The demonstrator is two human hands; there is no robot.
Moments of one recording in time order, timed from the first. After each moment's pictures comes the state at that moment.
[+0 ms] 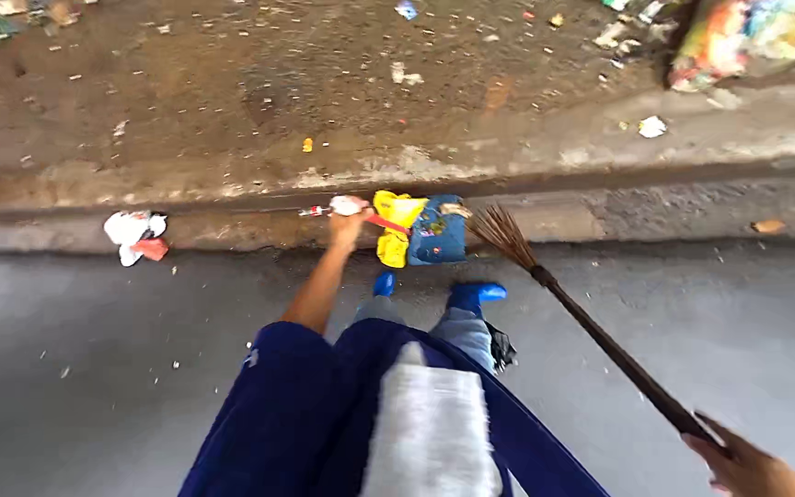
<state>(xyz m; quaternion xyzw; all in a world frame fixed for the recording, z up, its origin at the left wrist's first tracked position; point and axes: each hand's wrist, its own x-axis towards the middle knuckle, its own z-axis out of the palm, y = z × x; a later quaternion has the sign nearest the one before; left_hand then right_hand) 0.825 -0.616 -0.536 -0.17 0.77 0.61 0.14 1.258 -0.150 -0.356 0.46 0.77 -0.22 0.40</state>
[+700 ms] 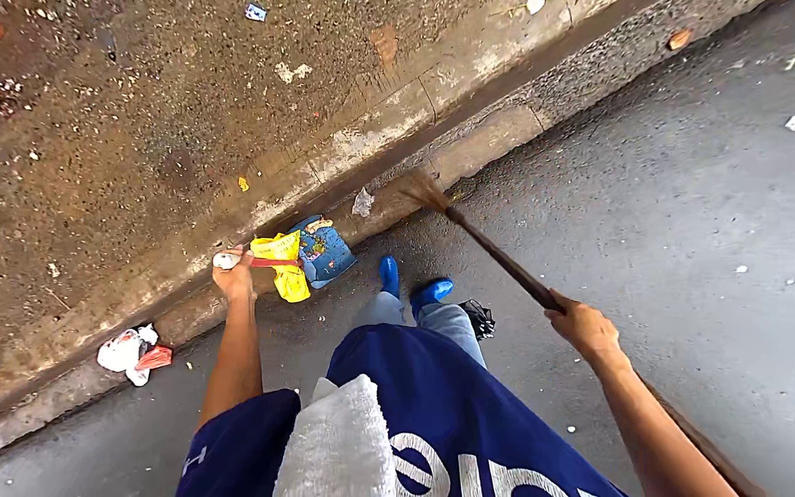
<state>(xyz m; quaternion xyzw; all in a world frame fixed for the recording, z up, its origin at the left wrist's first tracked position) 0.772 -0.814 -0.543 -0.13 0.83 0.53 0.10 1.180 -0.403 -0.427 0.54 0.69 -0.23 0.42</state>
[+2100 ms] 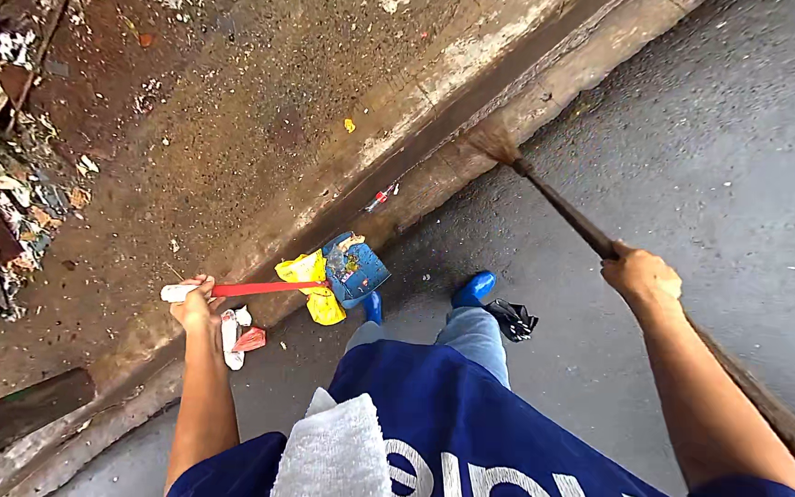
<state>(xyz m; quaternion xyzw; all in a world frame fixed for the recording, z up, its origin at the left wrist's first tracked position) 0.700 -1.374 -0.465 -0.24 0.82 0.51 0.05 1.155 -0.872 -0.523 0.61 0.72 -0.20 0.28</state>
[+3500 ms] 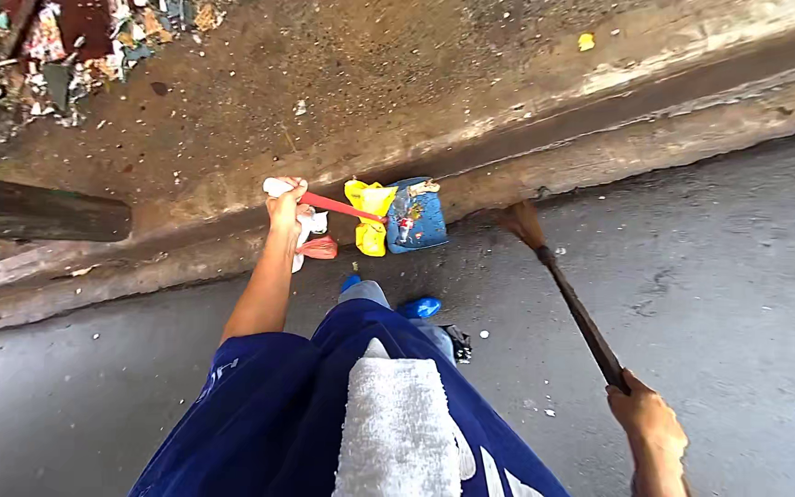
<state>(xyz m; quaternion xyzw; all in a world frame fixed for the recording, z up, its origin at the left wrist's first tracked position) 0.656 -1.917 -0.538 -0.20 0.72 0.66 0.10 1.150 -1.559 -0.529 0.59 0.73 -0.18 0.31</state>
